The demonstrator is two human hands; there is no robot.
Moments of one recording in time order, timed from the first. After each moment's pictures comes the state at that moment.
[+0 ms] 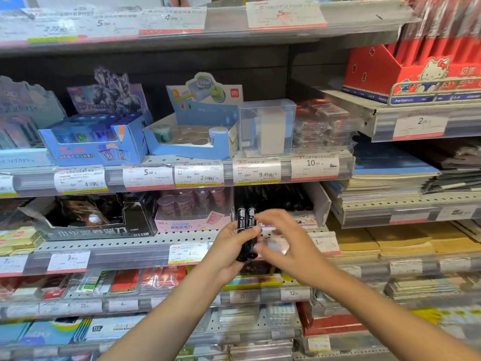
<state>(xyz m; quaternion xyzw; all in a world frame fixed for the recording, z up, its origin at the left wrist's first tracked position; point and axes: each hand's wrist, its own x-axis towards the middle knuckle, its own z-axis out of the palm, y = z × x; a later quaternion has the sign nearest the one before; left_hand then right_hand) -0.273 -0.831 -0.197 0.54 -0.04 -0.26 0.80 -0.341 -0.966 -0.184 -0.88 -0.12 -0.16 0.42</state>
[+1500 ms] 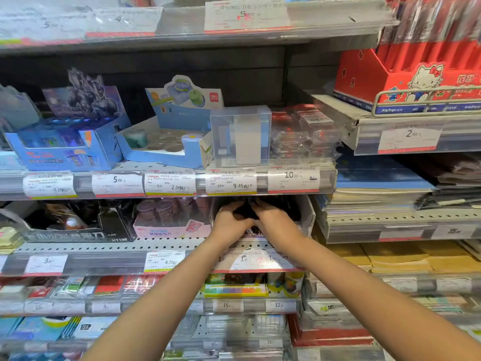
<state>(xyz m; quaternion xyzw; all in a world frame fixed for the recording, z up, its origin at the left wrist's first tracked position) -0.212 -0.897 -0.195 0.84 -0.12 -0.02 0.53 -0.241 -1.019 -0.194 -0.99 -0.06 -0.07 0.14</state>
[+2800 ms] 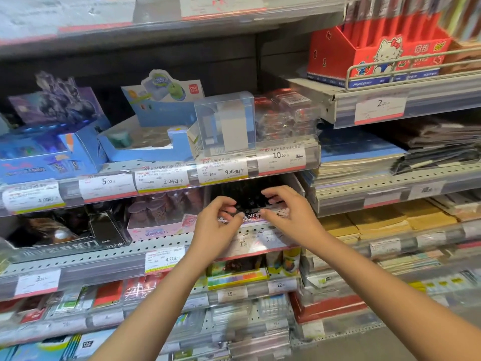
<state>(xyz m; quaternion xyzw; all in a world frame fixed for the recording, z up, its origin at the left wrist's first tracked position) -0.260 -0.854 -0.183 0.81 -0.25 0.05 0.53 -0.319 -1.025 -0.181 -0.87 -0.01 -0.23 0.43</state>
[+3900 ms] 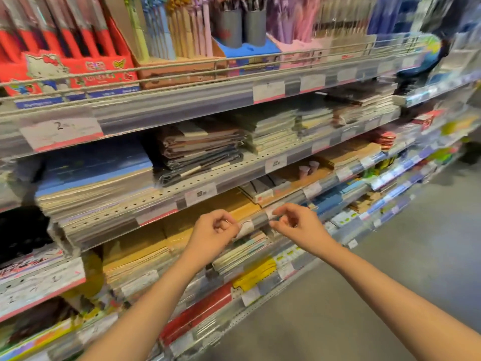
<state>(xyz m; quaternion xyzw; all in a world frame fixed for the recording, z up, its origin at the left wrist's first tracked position) -0.446 -1.227 -0.202 0.74 -0.39 -0.19 0.51 -0.584 -1.392 -0.217 -0.83 0.21 -0.23 0.46</state>
